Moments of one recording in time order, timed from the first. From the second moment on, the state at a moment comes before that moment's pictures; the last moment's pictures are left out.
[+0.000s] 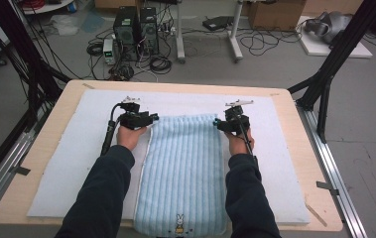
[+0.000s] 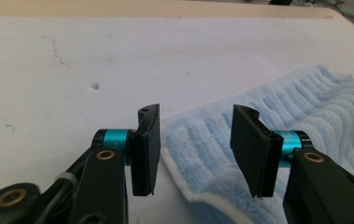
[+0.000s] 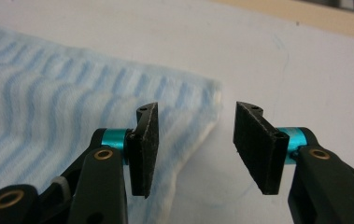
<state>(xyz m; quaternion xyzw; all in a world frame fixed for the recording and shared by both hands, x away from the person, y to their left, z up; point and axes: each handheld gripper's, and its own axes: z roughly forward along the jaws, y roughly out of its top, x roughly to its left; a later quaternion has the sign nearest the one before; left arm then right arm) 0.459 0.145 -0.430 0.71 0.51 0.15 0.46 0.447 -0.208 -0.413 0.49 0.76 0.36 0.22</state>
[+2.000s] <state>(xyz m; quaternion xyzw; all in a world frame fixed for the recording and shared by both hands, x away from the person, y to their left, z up) 0.403 0.155 -0.450 0.74 0.50 0.13 0.43 0.410 -0.214 -0.431 0.47 0.79 0.35 0.18</state>
